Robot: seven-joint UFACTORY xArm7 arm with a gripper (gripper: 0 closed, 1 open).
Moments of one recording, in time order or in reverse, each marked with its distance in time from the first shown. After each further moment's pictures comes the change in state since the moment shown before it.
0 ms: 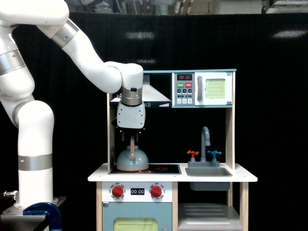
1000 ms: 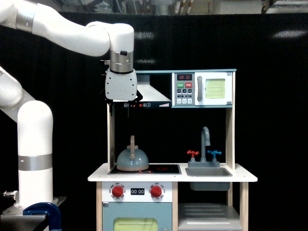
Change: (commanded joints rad) arm -0.172 -0.364 -0.155 0.062 -0.266 0.469 0.044
